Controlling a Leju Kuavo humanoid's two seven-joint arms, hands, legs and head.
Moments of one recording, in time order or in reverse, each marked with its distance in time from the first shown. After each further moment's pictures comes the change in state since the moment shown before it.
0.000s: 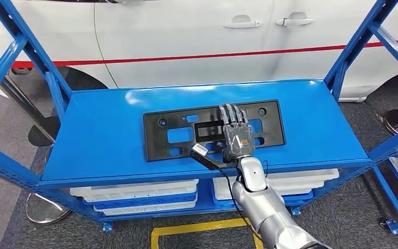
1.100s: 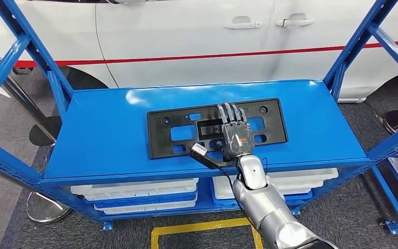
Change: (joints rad) left arm 0.001 0.007 0.023 0.000 -0.027 0.000 -0.008; right arm -0.015 -0.009 0.013 0.035 -0.007 0.000 0.002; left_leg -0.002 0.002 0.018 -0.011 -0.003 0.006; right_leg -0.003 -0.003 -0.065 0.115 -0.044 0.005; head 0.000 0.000
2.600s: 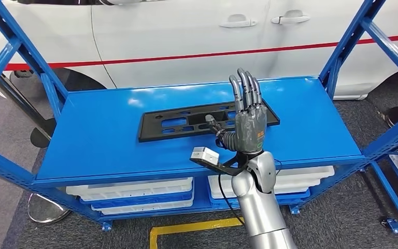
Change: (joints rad) left arm 0.030 -0.002 0.082 0.000 -0.038 0.007 -0.047; right arm 0.175 0.171 -0.171 -0.607 -0.302 0.000 -0.598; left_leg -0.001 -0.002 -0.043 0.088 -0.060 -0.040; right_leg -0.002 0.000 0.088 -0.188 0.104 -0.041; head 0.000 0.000
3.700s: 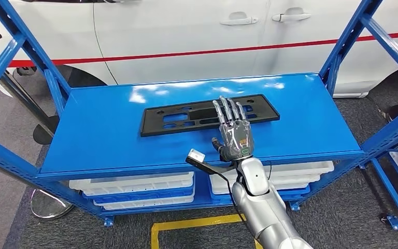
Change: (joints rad) left arm -0.018 0.001 0.022 0.000 -0.077 -0.018 0.019; right arm -0.065 -0.142 0.127 0.360 0.350 0.000 0.456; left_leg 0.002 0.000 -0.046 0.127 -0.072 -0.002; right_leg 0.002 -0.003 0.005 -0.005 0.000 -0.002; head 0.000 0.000
